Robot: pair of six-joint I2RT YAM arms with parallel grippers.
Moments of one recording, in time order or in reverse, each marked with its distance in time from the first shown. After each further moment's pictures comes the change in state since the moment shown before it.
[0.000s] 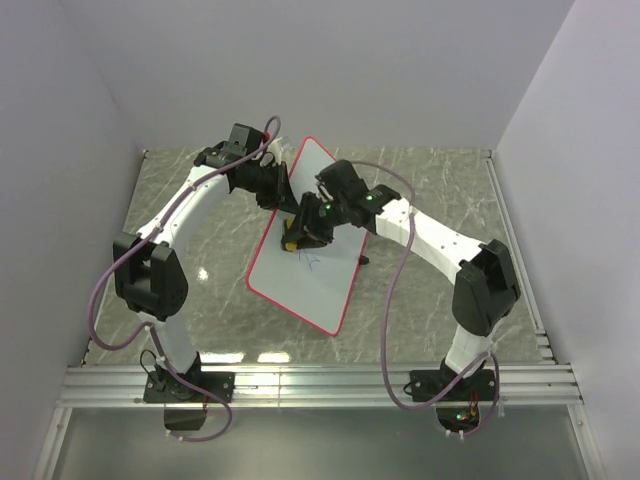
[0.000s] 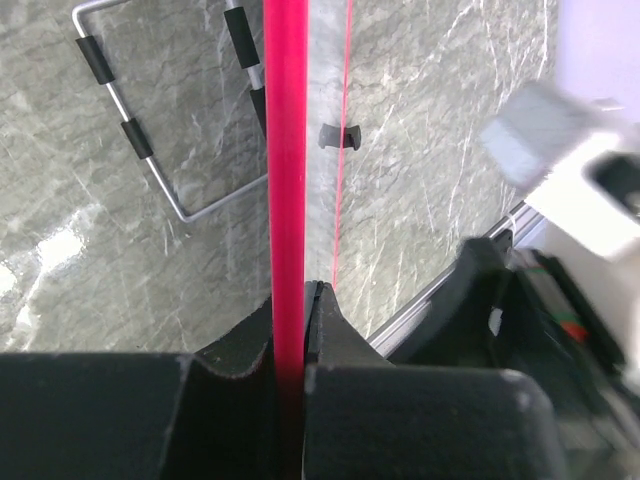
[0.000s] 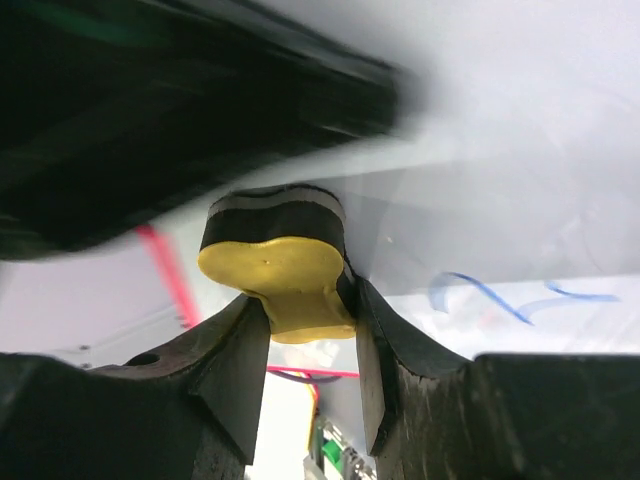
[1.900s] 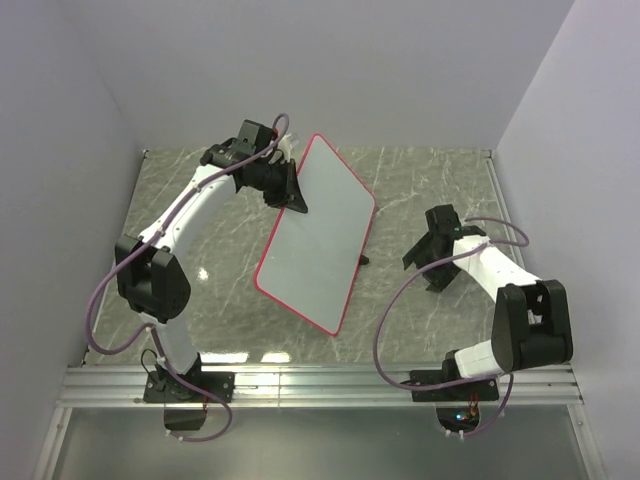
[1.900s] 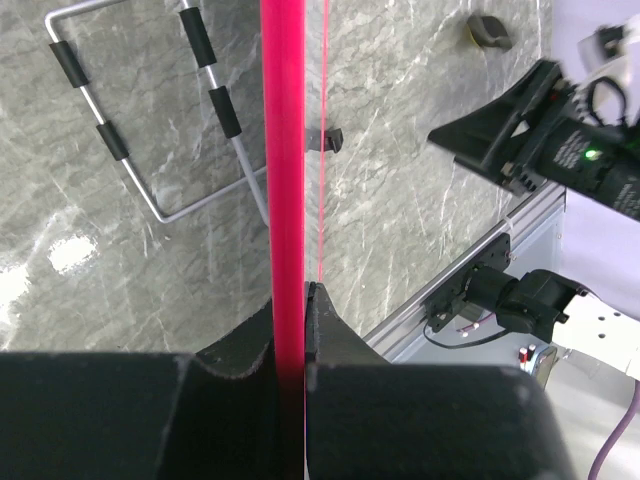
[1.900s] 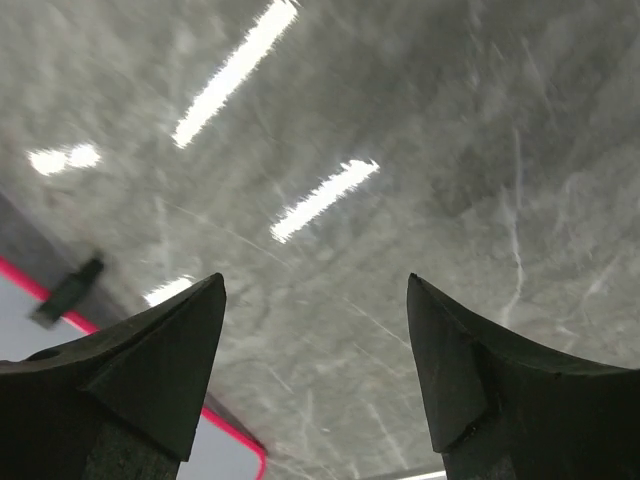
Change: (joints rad) left arm -0.049 -0.005 0.062 -0.029 -0.056 -0.039; right arm -0.570 -0.370 -0.698 -0.120 0.548 -0.026
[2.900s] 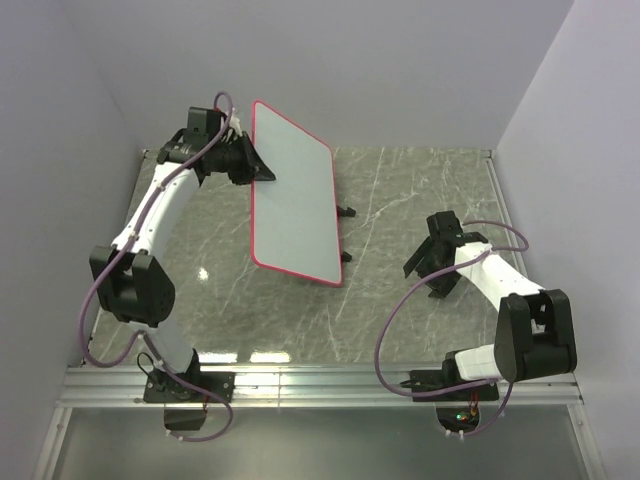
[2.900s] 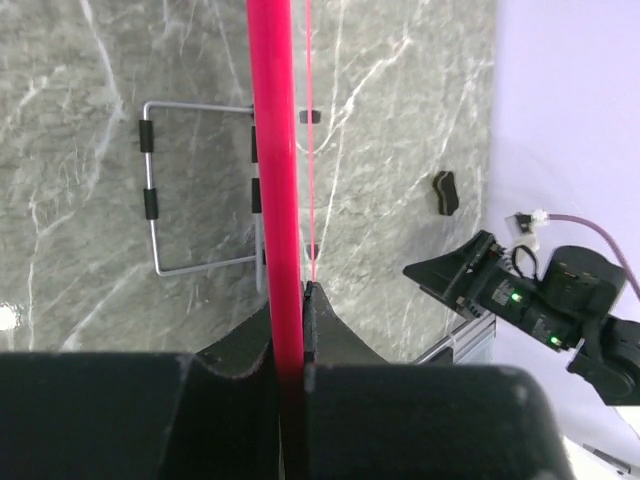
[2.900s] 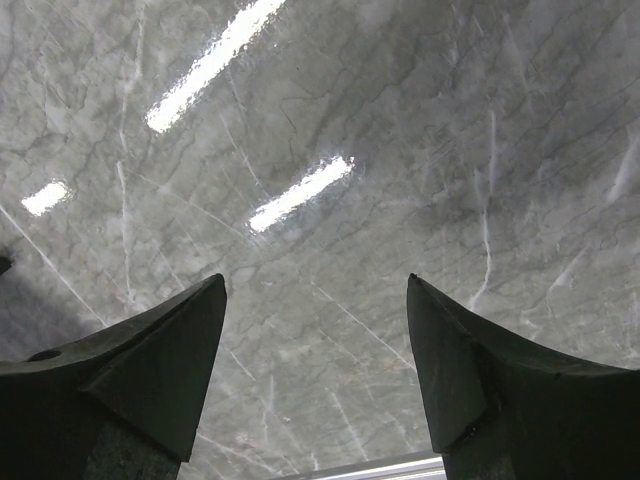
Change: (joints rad) left arm 0.220 -0.092 -0.046 0.171 0.011 -0.167; right arm 0.000 -0.051 -0.073 -0.018 -0.016 -0.082
